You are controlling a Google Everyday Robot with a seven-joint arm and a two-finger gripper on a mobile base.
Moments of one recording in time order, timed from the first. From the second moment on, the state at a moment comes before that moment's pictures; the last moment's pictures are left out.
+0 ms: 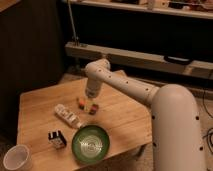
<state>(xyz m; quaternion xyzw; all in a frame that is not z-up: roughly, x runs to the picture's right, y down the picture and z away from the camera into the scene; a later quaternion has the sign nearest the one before) -0.095 0.076 0.854 0.09 -0.39 -0.91 0.14</state>
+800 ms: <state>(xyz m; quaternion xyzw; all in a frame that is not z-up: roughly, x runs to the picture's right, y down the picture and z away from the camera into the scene) -0.114 0.163 0.720 0.33 -0.43 -0.84 0.03</state>
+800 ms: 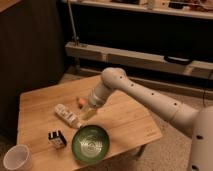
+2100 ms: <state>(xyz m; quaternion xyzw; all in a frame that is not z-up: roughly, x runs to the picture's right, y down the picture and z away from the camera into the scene) -0.205 0.223 0.682 0.42 -0.52 -0.74 -0.04</state>
